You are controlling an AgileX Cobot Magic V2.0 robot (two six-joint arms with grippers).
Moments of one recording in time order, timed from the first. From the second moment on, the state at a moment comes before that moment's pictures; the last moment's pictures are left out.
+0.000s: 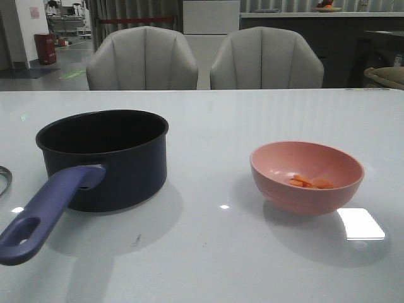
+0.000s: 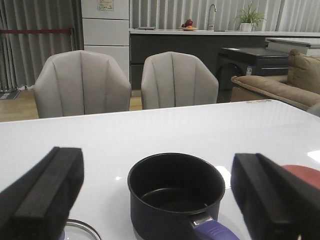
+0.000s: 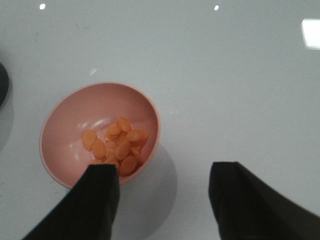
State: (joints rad) left arm -0.31 0.06 -0.35 -0.10 0.34 0.04; right arm 0.22 1.00 -0.62 0.09 0.35 0.07
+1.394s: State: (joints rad) left arm -0.31 0.06 -0.35 -0.10 0.34 0.04; right arm 0.23 1.75 -1.09 0.17 0.53 0.05
